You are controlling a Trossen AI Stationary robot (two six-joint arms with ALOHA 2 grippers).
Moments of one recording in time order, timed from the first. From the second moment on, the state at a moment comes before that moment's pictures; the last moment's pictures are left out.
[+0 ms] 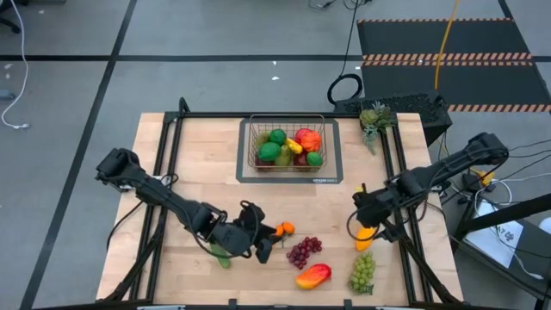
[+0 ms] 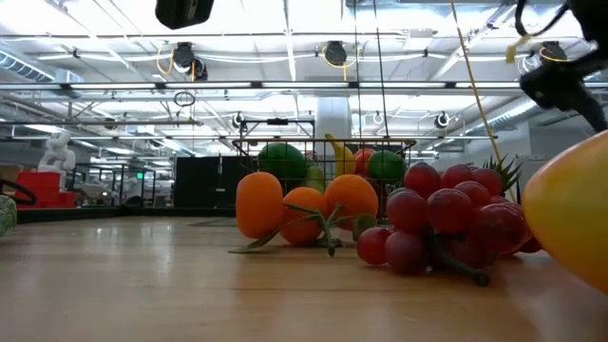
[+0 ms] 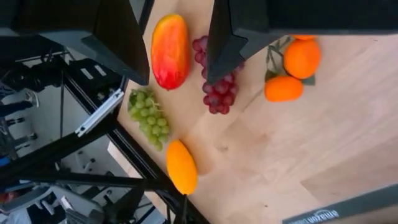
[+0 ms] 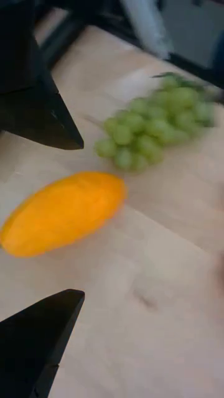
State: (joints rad) left arm -0.51 1.65 1.25 -0.20 -0.47 -1.10; right arm 0.42 0.98 0.68 -0.88 -0.28 -0.03
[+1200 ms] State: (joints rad) left arm -0.51 1.65 1.25 -0.19 -0.50 -1.04; right arm 0.48 1.35 0.68 -0.88 -0.24 -0.01
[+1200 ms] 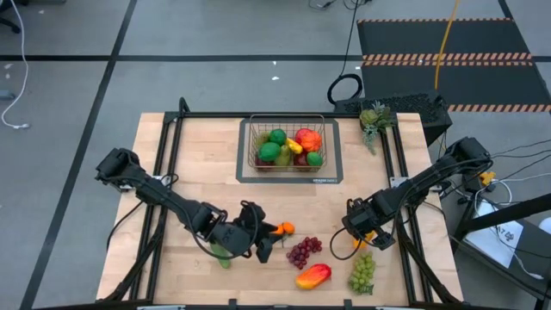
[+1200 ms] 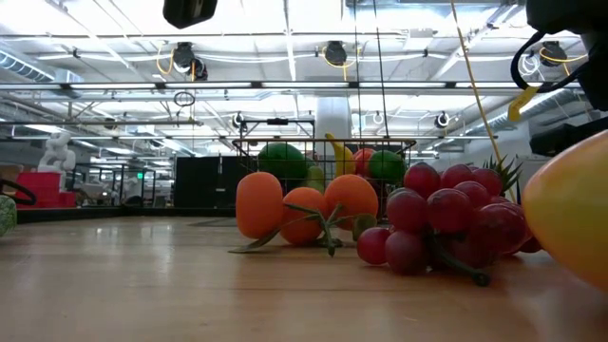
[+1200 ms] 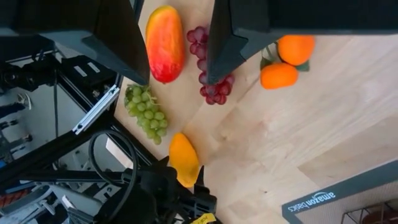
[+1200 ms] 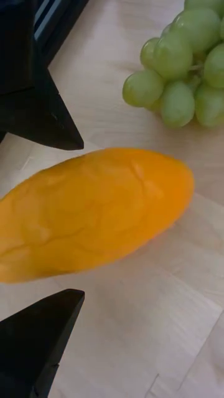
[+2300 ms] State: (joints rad) left arm -0.48 1.65 1.25 -0.18 -0.50 -1.01; right arm 0.48 1.25 0.71 -0.88 -0.27 0.24
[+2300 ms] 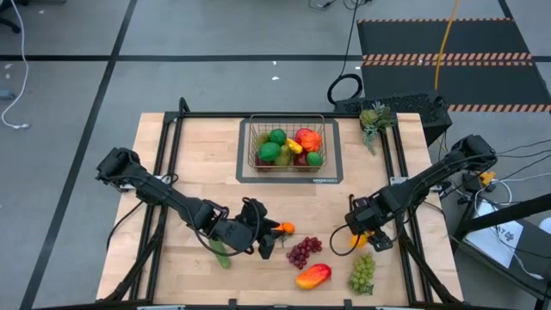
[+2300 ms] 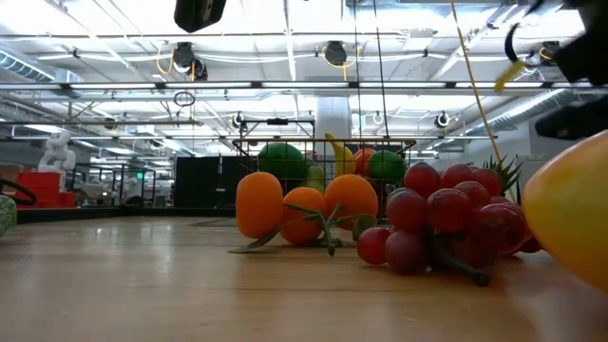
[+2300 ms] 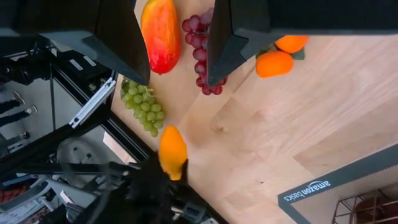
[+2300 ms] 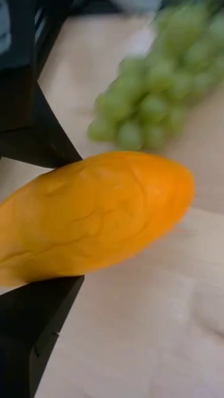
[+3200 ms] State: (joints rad) left arm -0.38 1.65 1.25 0.11 -0.50 -0.74; right arm 0.48 0.94 0.74 -0.01 -0.21 0.80
